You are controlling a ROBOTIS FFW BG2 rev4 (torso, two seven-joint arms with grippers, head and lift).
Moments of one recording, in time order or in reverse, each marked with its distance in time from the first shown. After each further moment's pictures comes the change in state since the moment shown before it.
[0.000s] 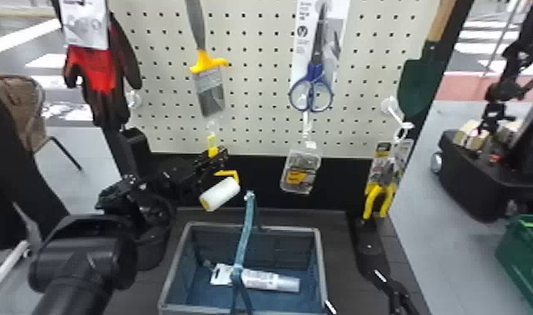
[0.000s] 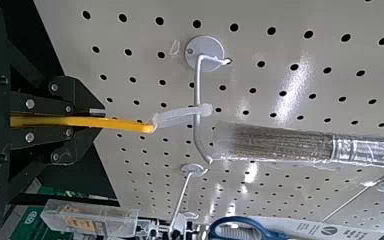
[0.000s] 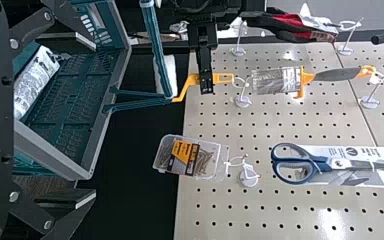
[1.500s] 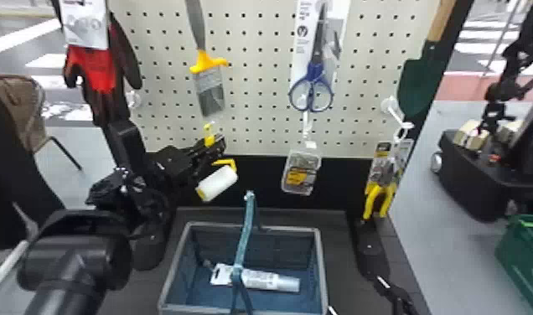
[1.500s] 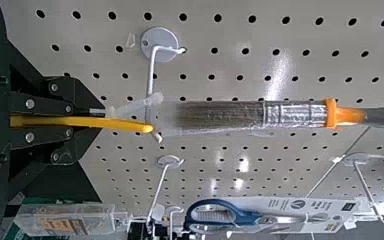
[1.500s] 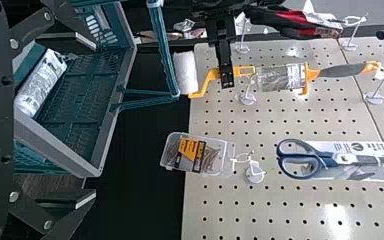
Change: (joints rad) left arm 0.040 0.011 0.013 -0.126 -0.026 -0.013 0.018; right arm 0.022 -0.001 -0.008 -0.004 -0.008 0.005 -0.002
